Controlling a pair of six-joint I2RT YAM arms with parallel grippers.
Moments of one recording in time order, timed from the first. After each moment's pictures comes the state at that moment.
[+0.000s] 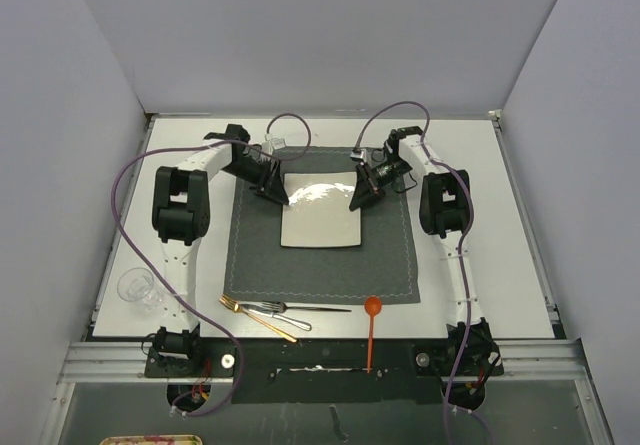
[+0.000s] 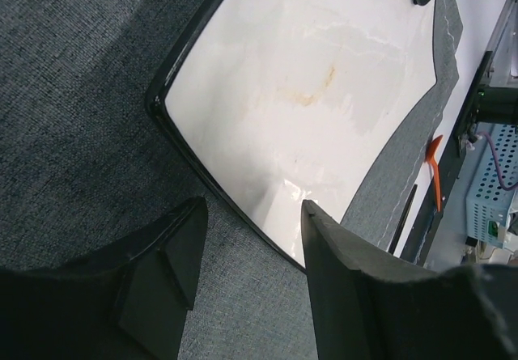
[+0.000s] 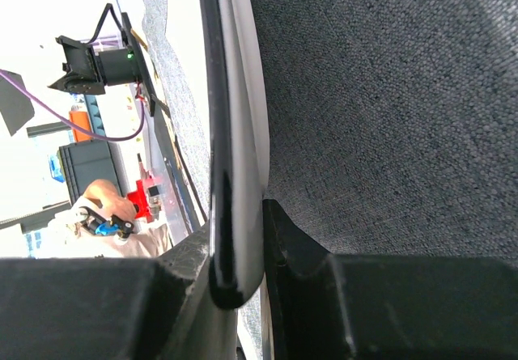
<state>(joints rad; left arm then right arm) -0.17 2.38 1.89 -0.95 0.93 0.30 0.20 2.68 2.33 -1.50 -1.07 -0.47</state>
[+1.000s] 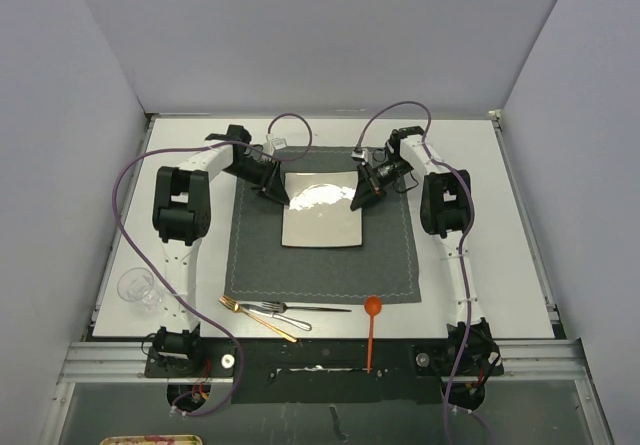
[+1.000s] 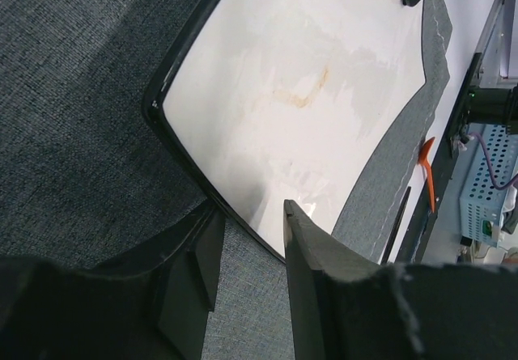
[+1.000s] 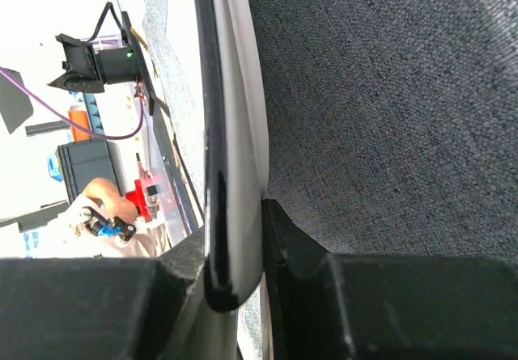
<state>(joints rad) -0.18 2.38 1.87 -0.92 0.96 0.28 0.20 2.68 2.32 -1.50 -1.08 -0.48</state>
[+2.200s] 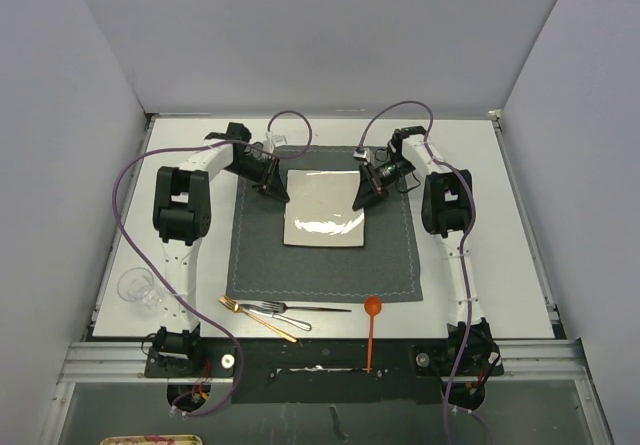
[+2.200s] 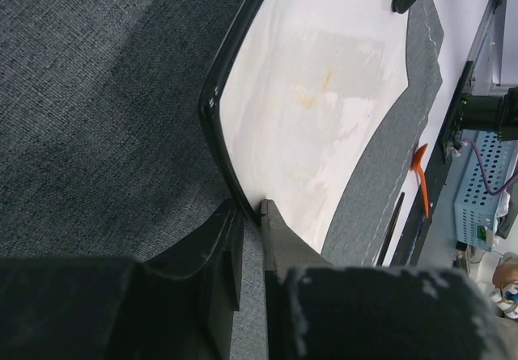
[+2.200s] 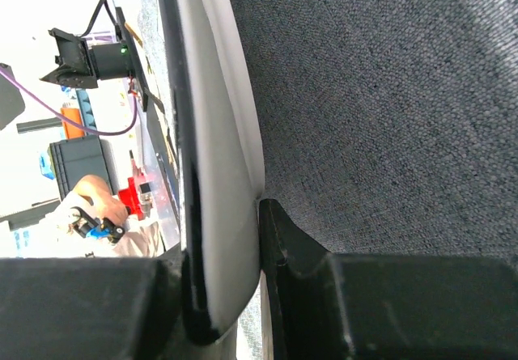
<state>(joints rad) -0.18 2.38 1.88 -0.89 0.98 0.25 0.19 2.68 2.32 -1.50 -1.07 -0.51</state>
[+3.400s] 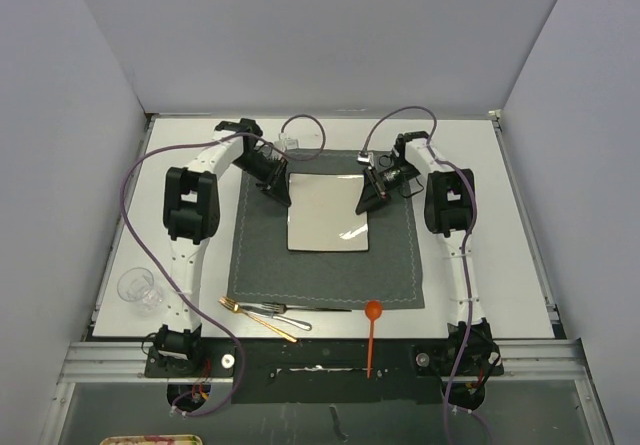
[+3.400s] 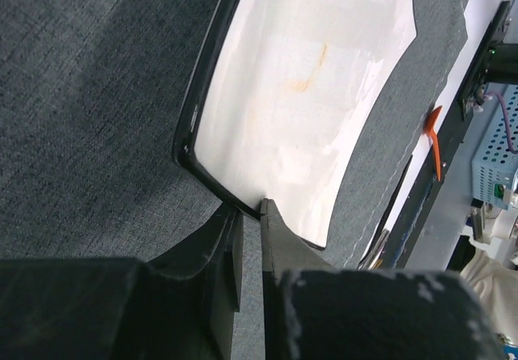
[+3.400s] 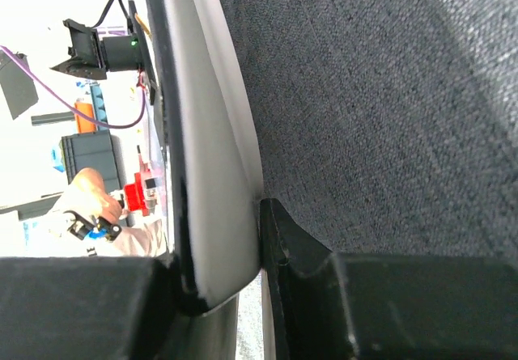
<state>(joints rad) -0.23 2.44 2.10 -1.21 0.88 0.41 0.17 2.68 2.26 -1.52 -1.12 -0.59</state>
